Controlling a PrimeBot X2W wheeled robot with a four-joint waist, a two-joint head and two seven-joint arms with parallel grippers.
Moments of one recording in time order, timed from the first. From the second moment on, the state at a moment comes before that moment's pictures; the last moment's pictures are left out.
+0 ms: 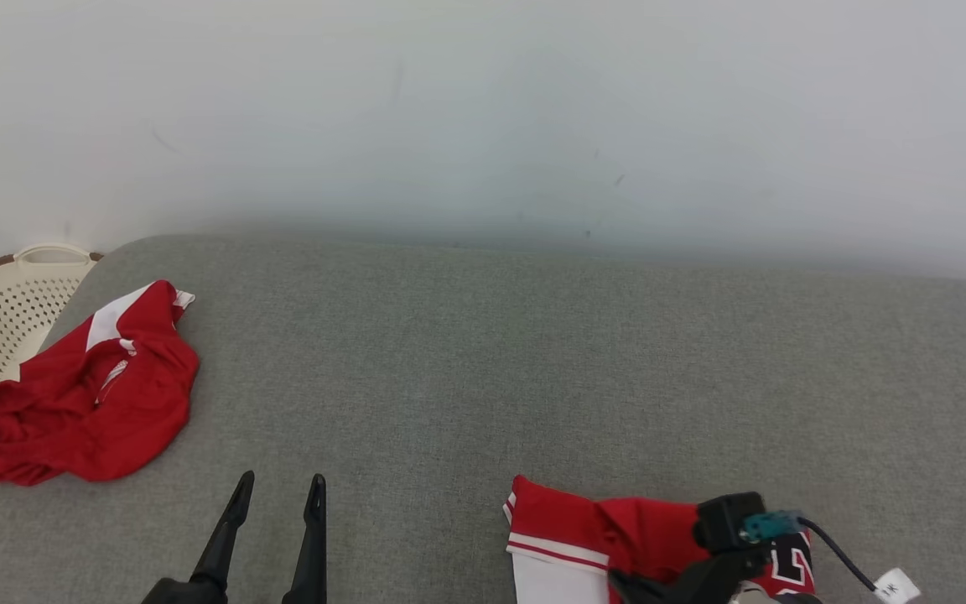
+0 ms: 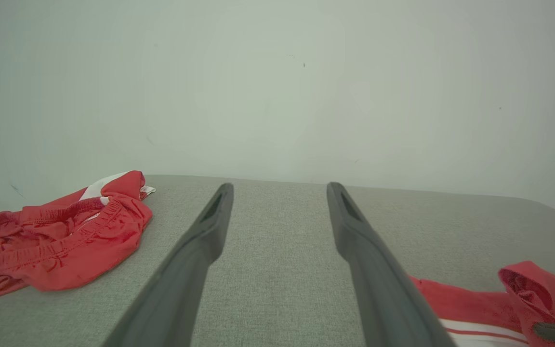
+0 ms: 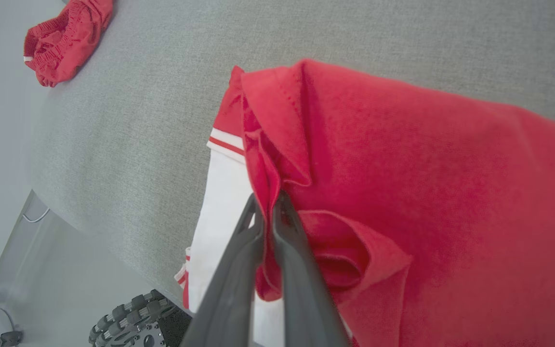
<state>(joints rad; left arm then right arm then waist) 0.02 0.29 -0.36 -0.04 -0.40 0.15 -0.22 0.01 -0.05 0.20 0.08 0.41 0.13 0.65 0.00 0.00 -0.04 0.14</state>
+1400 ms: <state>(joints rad) 0.03 0.29 -0.39 -0.05 -0.41 0.17 -0.22 -0.28 -0.05 0.34 0.46 0.56 0.13 0.29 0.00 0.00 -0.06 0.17</state>
